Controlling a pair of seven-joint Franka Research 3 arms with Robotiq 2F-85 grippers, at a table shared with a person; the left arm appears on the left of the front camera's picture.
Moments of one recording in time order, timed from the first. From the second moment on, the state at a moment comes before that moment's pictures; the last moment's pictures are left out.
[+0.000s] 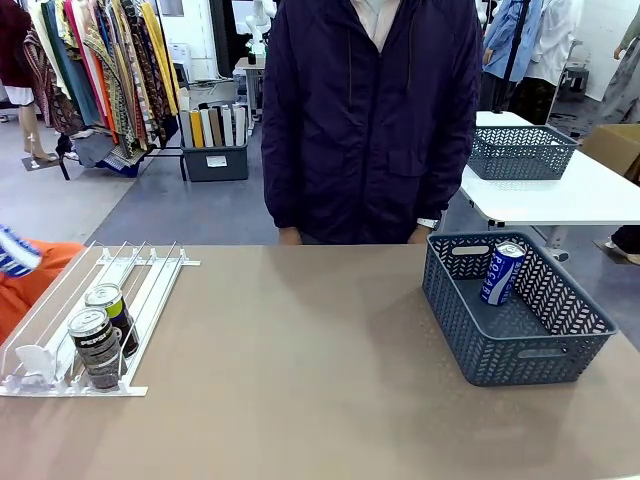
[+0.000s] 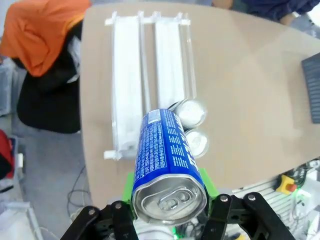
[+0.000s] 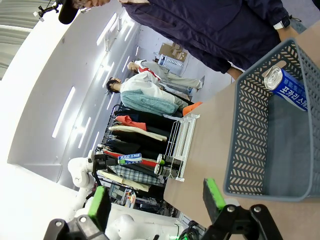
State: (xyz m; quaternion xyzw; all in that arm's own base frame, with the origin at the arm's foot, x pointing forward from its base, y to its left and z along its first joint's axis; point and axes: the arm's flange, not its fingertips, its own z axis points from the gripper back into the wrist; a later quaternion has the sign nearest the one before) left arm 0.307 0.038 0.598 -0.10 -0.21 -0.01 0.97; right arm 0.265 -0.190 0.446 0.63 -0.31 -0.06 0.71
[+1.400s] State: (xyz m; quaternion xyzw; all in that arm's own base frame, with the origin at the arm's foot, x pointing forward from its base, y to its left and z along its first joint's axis) left arm 0.402 -0.414 0.422 -0.03 -0.04 -0.35 0.93; right arm 0.265 -0.190 0.446 0.63 -0.31 -0.06 0.71
